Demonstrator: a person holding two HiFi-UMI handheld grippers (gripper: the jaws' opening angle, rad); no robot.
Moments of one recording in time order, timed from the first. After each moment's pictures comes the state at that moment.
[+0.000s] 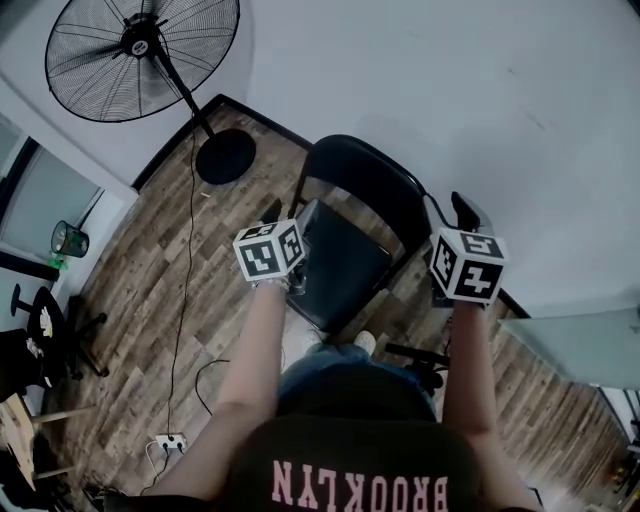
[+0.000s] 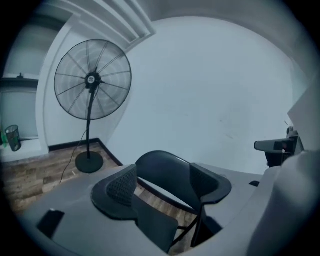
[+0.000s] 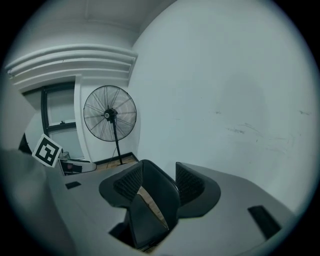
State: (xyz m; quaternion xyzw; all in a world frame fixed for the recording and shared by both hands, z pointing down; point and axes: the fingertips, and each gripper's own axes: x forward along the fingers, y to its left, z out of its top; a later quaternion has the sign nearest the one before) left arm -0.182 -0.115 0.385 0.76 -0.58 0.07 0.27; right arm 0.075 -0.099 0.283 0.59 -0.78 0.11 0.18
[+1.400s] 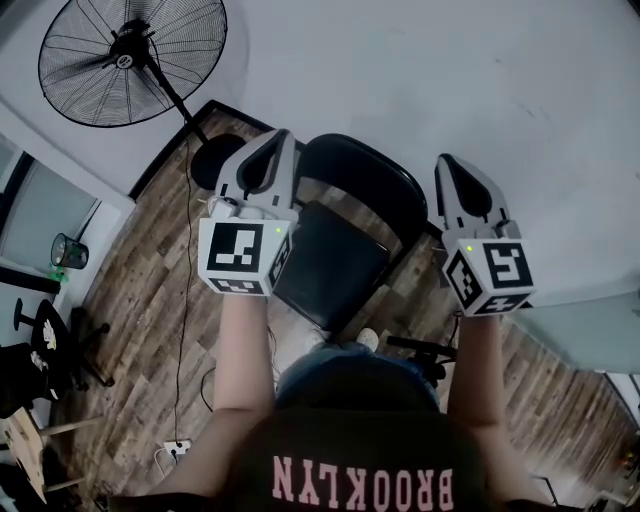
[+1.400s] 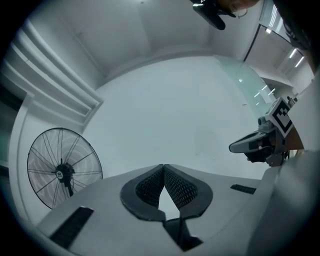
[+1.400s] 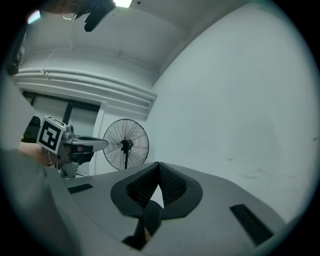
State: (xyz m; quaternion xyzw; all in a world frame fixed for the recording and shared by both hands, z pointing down) left arm -0.151 -0.097 0.152 0.83 -0.54 0.02 -0.12; right arm 0.047 -0.077 0.161 0.54 -0.84 -0.05 0.03
